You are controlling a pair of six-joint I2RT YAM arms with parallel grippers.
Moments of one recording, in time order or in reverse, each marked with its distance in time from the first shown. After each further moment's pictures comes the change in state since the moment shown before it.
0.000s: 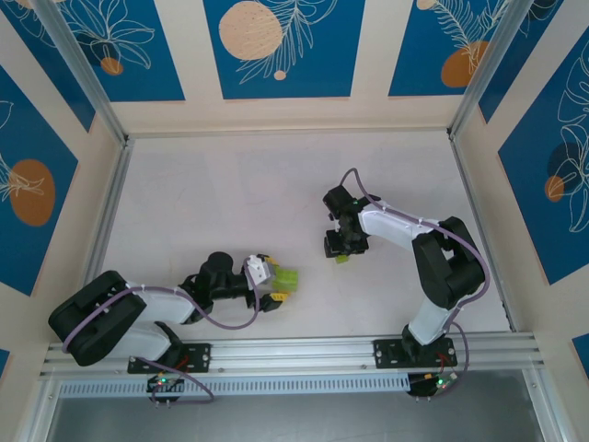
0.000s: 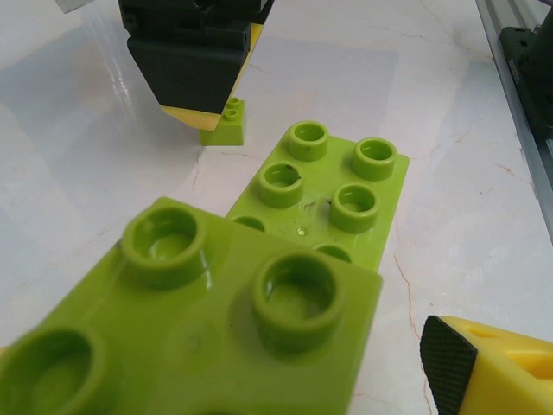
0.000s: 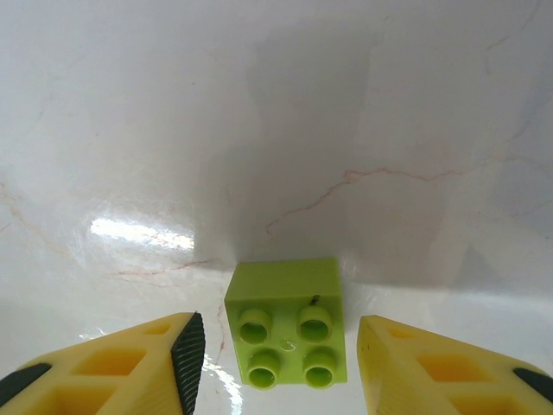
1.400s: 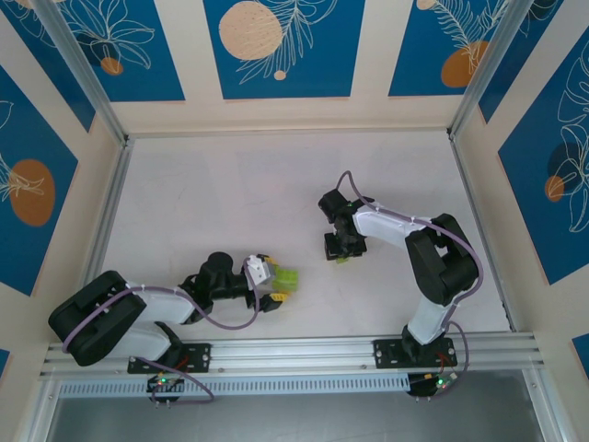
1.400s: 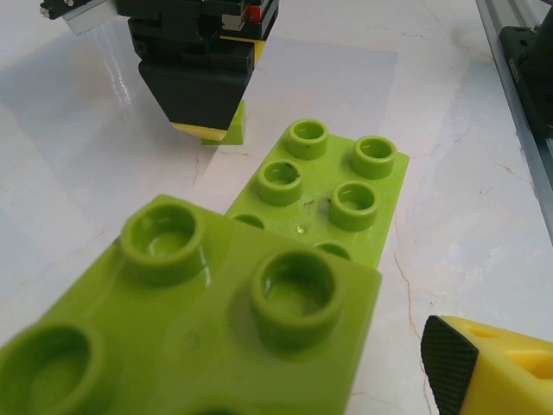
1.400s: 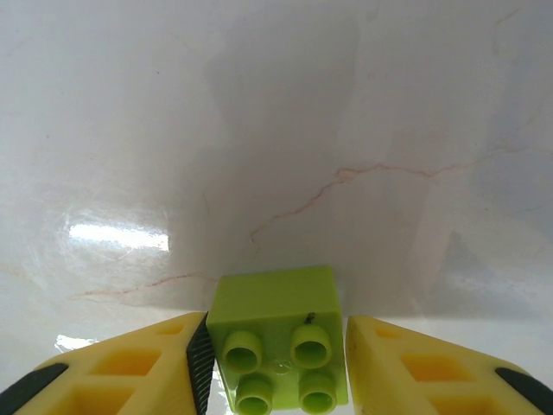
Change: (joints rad) left arm 0.000 0.000 -0.001 0.000 0.000 0.000; right arm 0.029 0.038 0.001 0.000 0.053 0.043
